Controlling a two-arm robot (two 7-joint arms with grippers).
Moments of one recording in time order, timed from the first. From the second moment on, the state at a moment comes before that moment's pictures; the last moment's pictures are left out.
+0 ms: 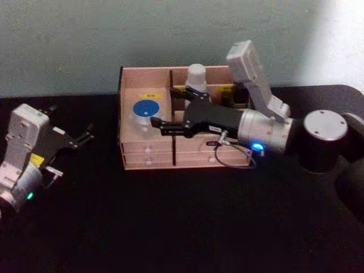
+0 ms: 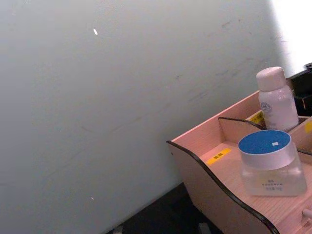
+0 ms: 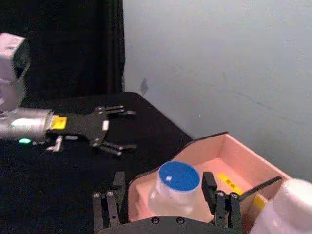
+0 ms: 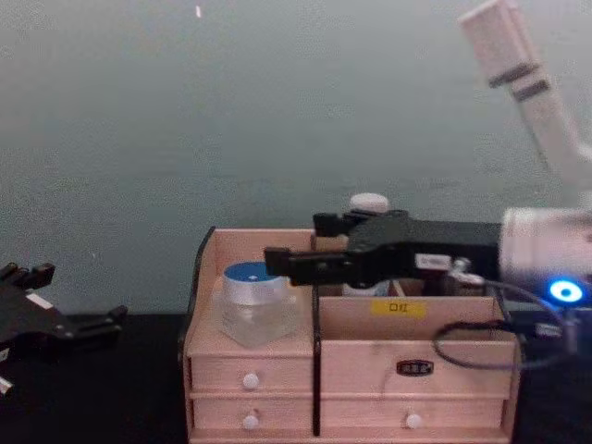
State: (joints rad) left arm -0.20 0.60 0.45 -1.41 -0.25 -0.12 0.03; right arm 0.55 0.35 -0.58 -1.26 0.41 0.04 0.68
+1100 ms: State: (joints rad) left arm -0.20 0.60 0.45 -1.41 -0.25 -0.12 0.03; right arm 0.05 0.64 -0.25 -1.71 0.46 0.15 0.23
